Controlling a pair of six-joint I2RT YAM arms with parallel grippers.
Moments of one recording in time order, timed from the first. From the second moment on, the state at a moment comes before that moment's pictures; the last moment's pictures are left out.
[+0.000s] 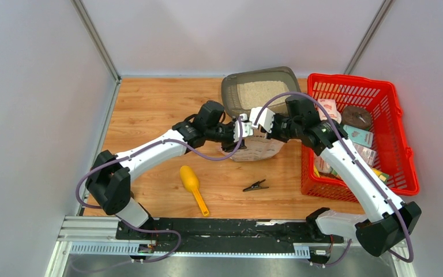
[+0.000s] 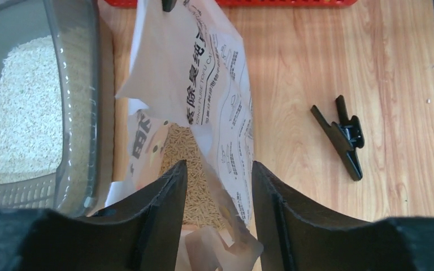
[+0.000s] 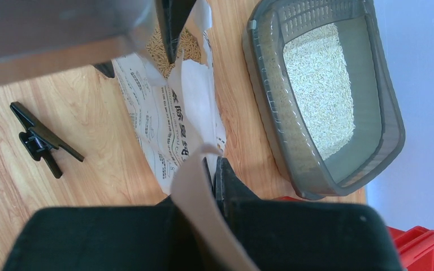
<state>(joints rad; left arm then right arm) -0.77 1.56 1.20 -0.21 0.57 0.61 0.49 1.20 1.27 -0.80 -0.28 -0.88</state>
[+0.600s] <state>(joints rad) -0.69 1.60 1.30 -0.25 0.94 0.51 0.44 1.24 1.30 -0.81 -0.31 -0.84</state>
